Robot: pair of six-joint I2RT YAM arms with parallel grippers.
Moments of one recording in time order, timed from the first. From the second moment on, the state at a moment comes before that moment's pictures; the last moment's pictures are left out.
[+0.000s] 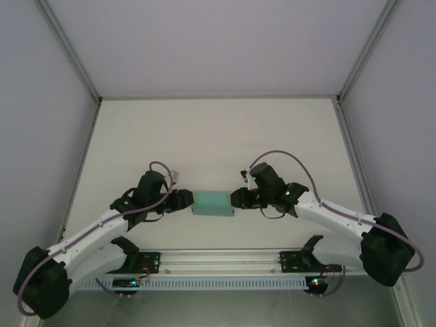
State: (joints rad) left arm -0.61 0.91 0.43 -0.25 0.39 -0.84; right arm 0.76 1.16 0.64 -0.32 -0.34 0.71
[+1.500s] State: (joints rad) left arm -0.61 1.06 0.54 -0.29 0.37 -0.67; right arm 0.77 1.02 0.54 -0.21 -0.12 0.30
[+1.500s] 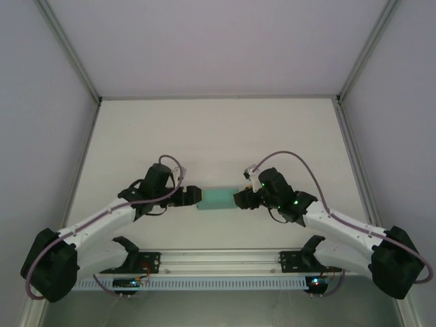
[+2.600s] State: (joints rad) left arm -0.62 1.12 0.60 -0.37 0.28 -0.60; right arm 0.81 1.38 0.89 -0.48 -0.22 -0.39
